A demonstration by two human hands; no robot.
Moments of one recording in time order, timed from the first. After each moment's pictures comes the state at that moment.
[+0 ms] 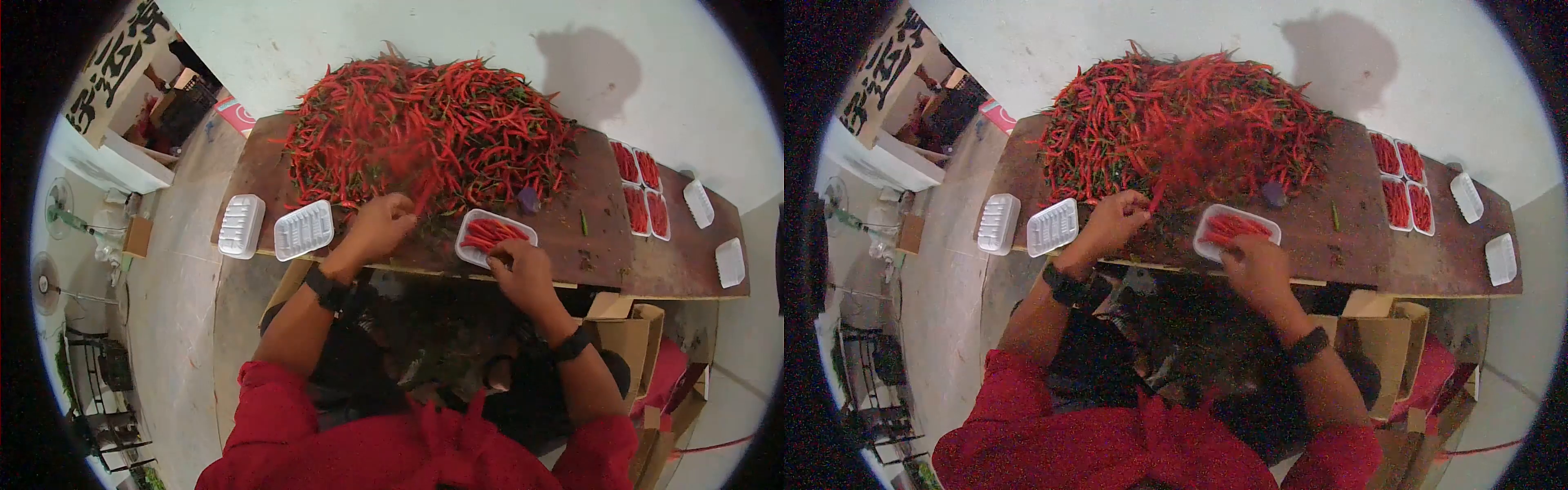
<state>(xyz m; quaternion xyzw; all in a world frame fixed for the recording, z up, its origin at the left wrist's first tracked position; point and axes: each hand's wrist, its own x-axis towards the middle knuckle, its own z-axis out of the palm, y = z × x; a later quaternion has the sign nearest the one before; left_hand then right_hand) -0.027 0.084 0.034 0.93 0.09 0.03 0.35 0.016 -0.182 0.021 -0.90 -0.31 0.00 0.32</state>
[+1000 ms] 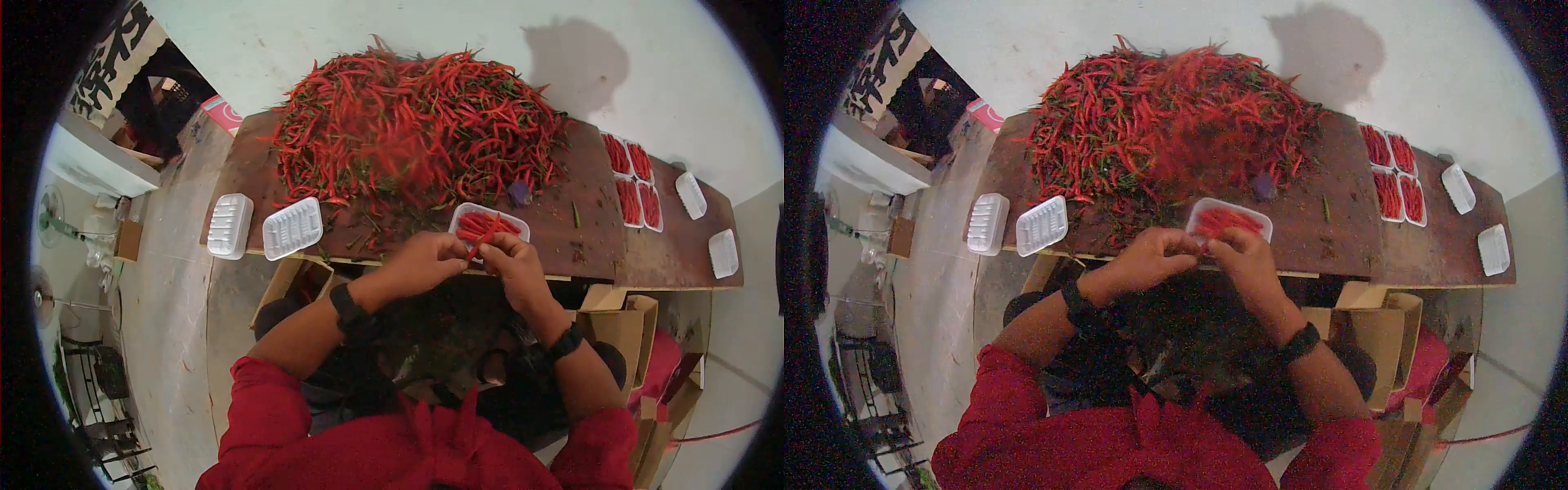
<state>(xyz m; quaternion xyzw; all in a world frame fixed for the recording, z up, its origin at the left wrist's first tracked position) -0.041 0.011 0.010 0.76 -0.03 -0.10 0.64 0.006 -0.177 0.022 -0.69 -0.08 0.26 0.67</state>
